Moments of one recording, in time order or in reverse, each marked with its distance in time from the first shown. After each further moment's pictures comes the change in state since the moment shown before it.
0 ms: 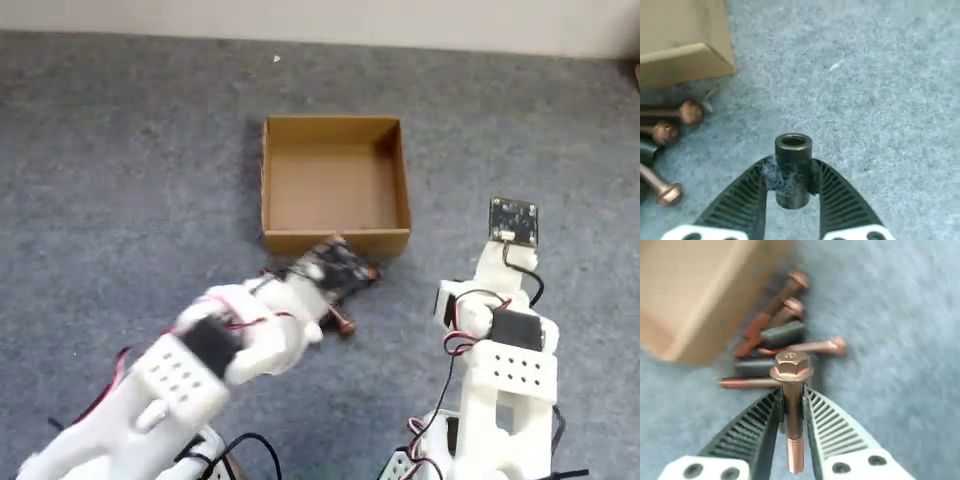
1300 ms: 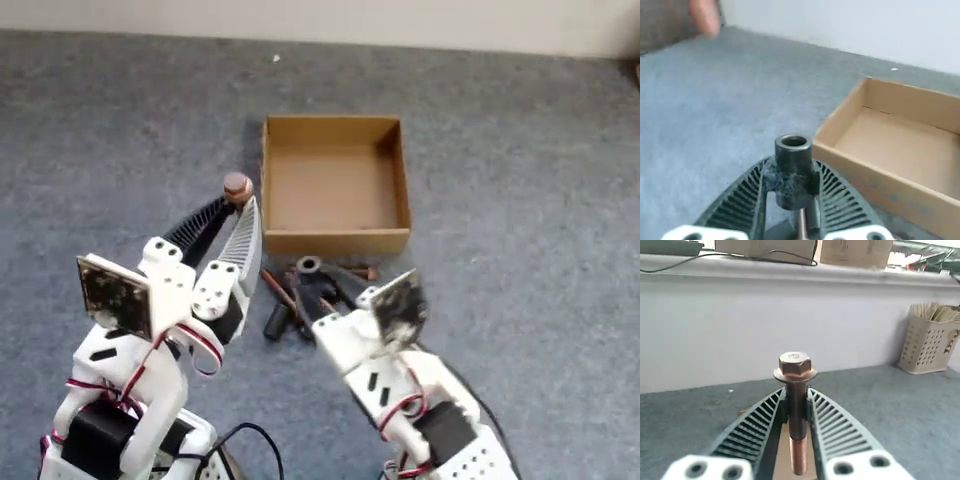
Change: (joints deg) left arm -11.7 -34.2 0.1 -19.3 17.5; right arm -45.6 -50.4 34.9 -31.2 -5.0
